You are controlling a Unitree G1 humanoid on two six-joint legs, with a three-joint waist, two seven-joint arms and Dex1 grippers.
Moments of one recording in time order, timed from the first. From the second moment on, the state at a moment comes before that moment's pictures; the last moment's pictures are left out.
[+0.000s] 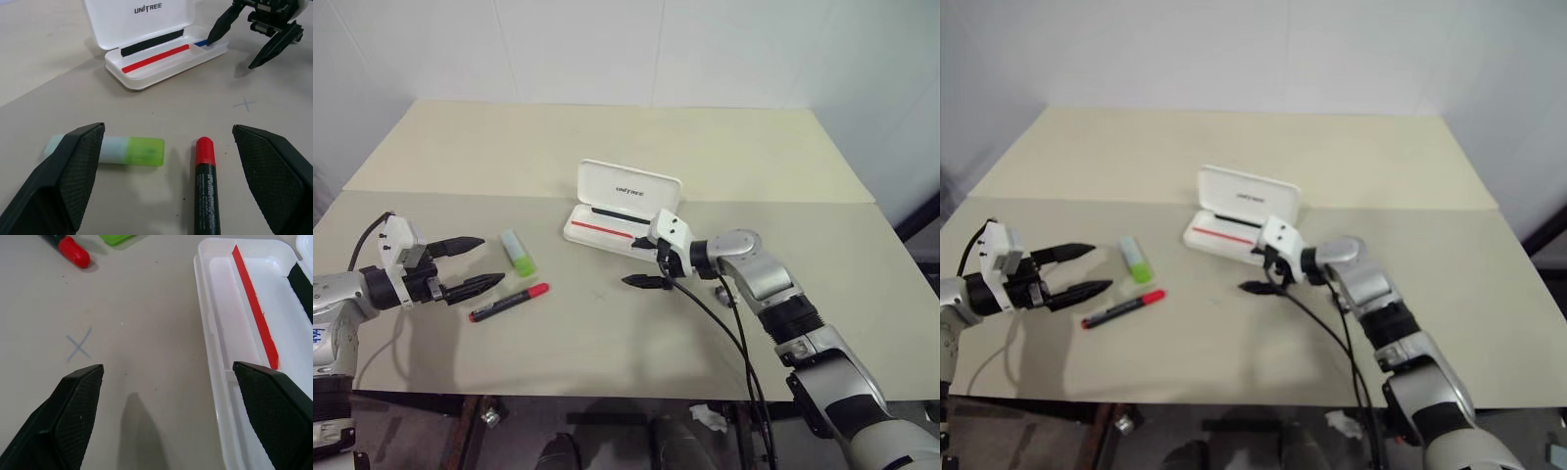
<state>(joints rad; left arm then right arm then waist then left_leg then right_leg) -0.30 0.86 0.37 0.20 -0.47 0.23 -1.16 -0.90 -0.35 0.31 0.46 0.09 0.30 1.04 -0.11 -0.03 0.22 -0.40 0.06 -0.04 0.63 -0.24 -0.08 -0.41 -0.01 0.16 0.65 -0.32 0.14</state>
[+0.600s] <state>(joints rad) -0.21 0.86 0.41 0.11 -0.49 0.26 -1.11 -1.02 -0.31 0.34 0.66 -0.04 0.29 1.08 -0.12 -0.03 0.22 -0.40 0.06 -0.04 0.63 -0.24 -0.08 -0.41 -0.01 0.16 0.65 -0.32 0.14</state>
